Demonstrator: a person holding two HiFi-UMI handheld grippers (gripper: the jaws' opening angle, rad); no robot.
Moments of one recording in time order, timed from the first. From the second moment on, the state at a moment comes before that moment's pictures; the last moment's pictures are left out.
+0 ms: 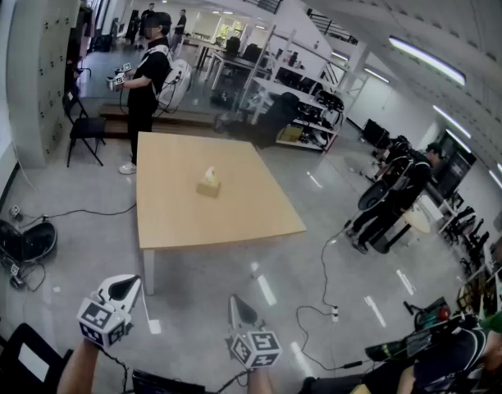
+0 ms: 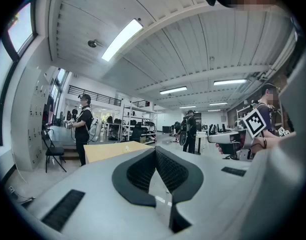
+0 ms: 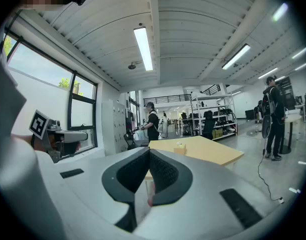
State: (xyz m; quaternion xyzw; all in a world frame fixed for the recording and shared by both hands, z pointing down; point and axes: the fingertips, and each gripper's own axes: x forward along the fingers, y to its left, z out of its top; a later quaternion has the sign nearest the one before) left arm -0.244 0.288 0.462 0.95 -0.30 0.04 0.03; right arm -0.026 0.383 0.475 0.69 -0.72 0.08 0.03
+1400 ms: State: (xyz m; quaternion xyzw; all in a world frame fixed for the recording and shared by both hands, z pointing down) left arm -0.200 0.281 0.486 0.95 -0.32 0.03 0.06; right arm 0.008 0.370 0.494 0.67 -0.74 0.11 0.03
